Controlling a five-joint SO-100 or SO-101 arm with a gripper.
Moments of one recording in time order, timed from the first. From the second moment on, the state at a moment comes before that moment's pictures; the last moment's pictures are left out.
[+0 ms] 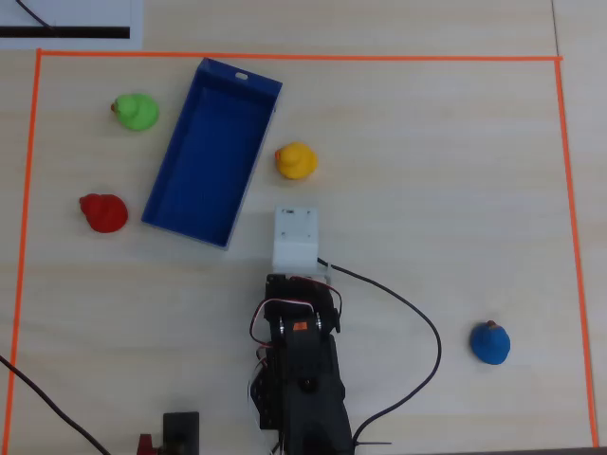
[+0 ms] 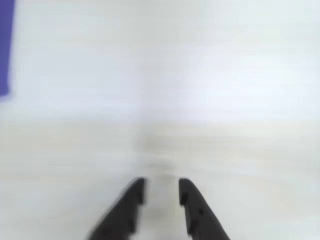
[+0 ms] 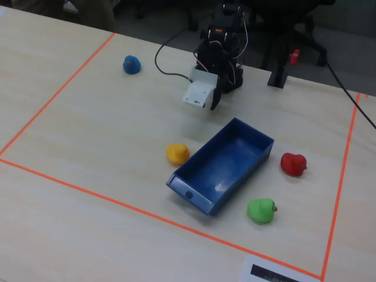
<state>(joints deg) -0.8 174.2 166.1 71.8 -77.2</state>
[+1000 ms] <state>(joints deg) -20.7 112.3 91.1 53.3 -62.3</state>
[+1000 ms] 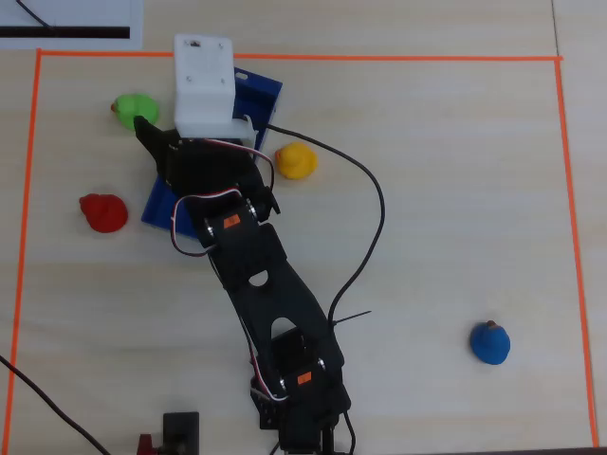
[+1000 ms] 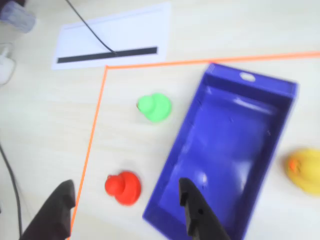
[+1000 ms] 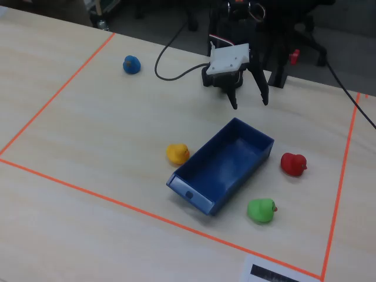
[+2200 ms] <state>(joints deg) -29.4 72.8 91.5 5.5 -81.0</state>
